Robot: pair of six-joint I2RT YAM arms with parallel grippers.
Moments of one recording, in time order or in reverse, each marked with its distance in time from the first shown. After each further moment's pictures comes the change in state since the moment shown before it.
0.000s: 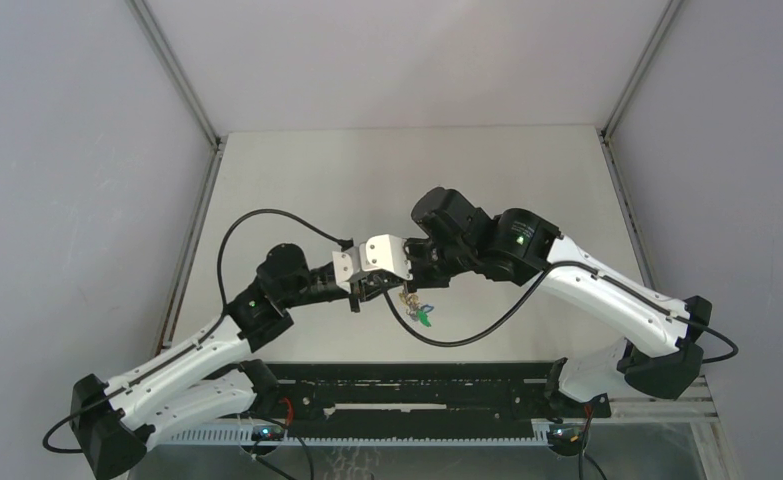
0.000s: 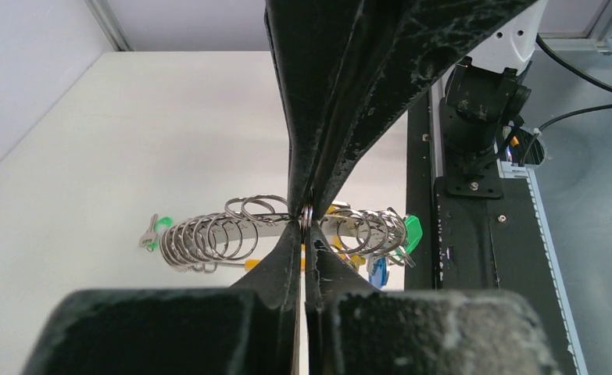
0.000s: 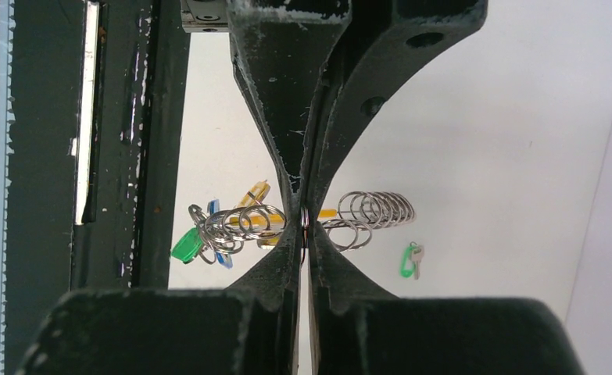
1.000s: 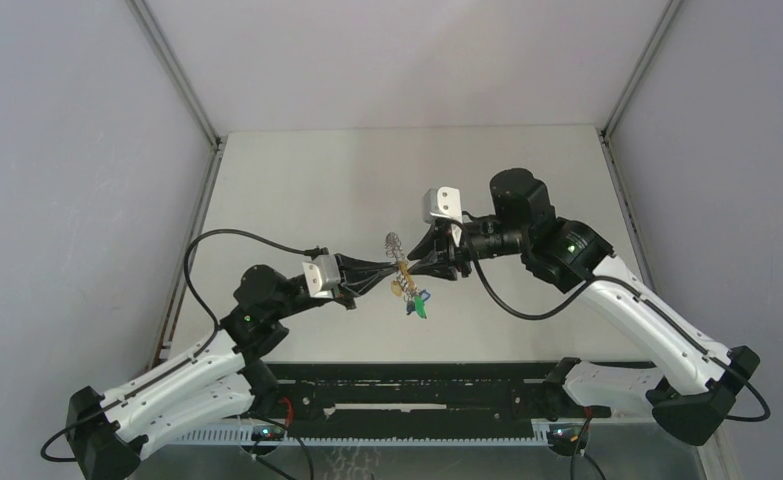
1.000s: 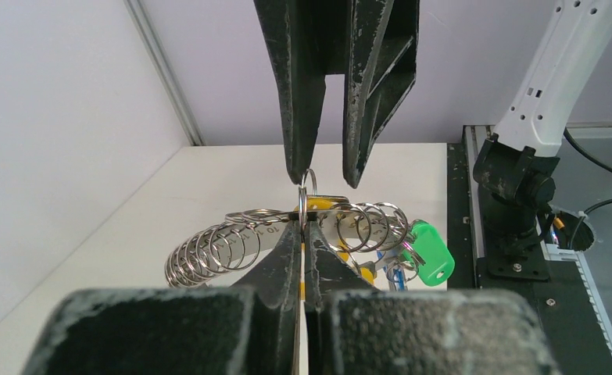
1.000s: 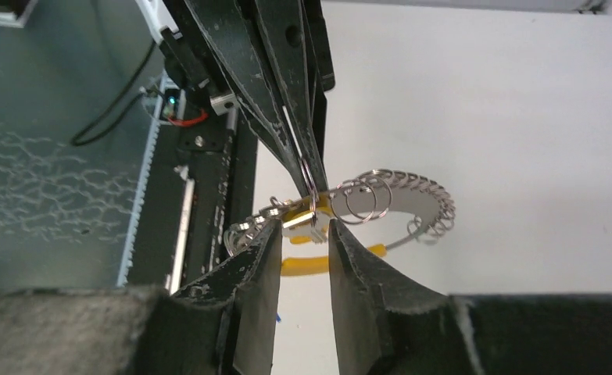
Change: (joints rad) left arm -0.012 -0.104 -0.122 0.326 -0.100 -0.053; right arm -0.318 -0.265 -0.330 0.465 -0.525 0.307
